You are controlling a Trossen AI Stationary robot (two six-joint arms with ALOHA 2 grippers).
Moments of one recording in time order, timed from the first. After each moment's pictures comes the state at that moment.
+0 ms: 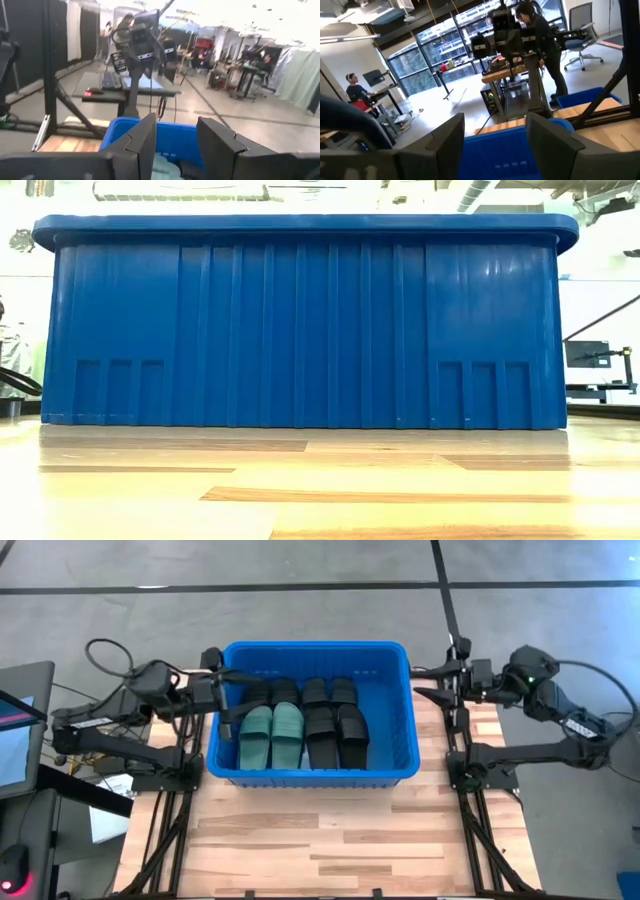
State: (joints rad) left arm 0.06 0.93 1.24 -0.24 -0.11 0.37; right arm -0.26 0.79 1.22 -0.38 -0.21 -0.21
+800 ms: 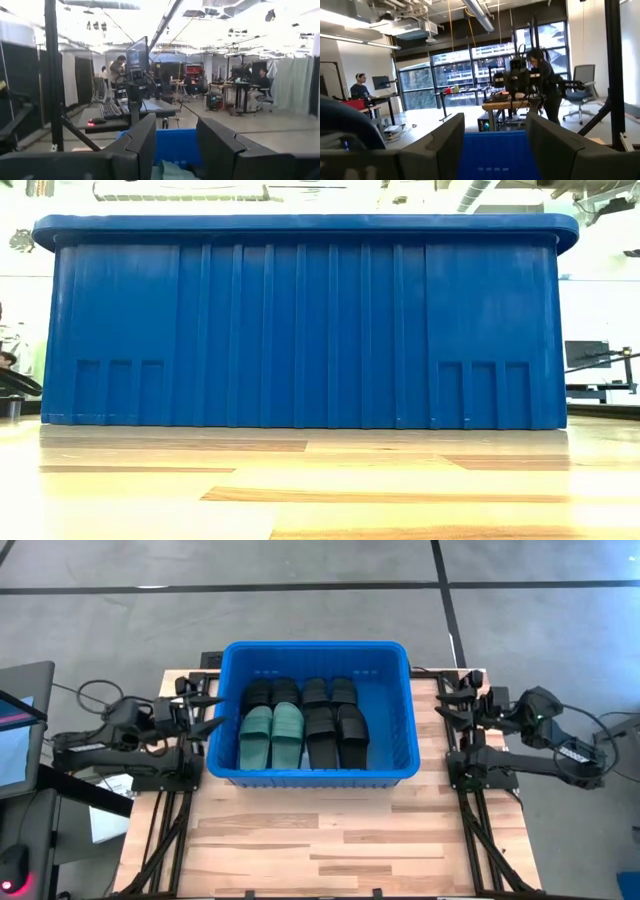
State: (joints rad) left arm 0.06 0.35 0.61 0.02 -0.14 0.16; right arm -0.27 0.32 0.68 -0.13 -0.17 0.00
